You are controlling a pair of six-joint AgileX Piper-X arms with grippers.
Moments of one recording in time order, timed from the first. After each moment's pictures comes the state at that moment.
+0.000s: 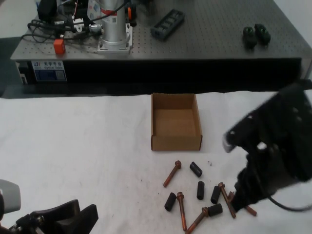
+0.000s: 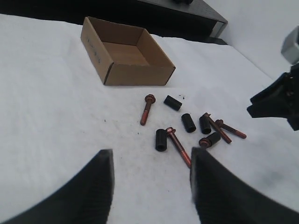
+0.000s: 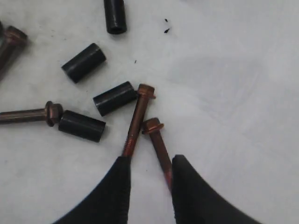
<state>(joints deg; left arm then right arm) -33.7 17.8 -7.9 13.0 4.9 -24.3 15.3 77.1 -44.0 40.9 8.9 -16.2</state>
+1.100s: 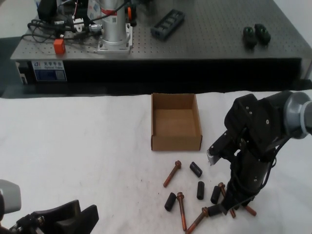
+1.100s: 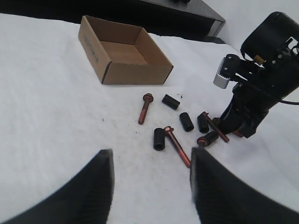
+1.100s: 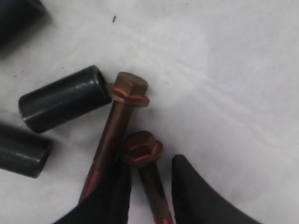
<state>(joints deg) -33.7 17.8 -7.9 13.0 5.5 -24.3 10.6 98.6 -52.9 44.9 7.1 -21.2</state>
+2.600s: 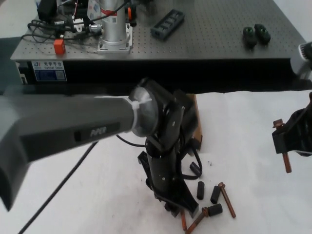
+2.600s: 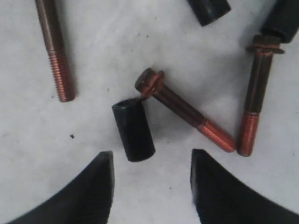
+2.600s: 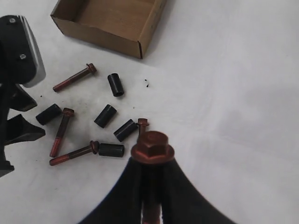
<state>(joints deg) -45.5 112.6 -79.8 53.5 5.3 1.0 4.9 54.6 -52.5 56.6 -4.2 -6.3</state>
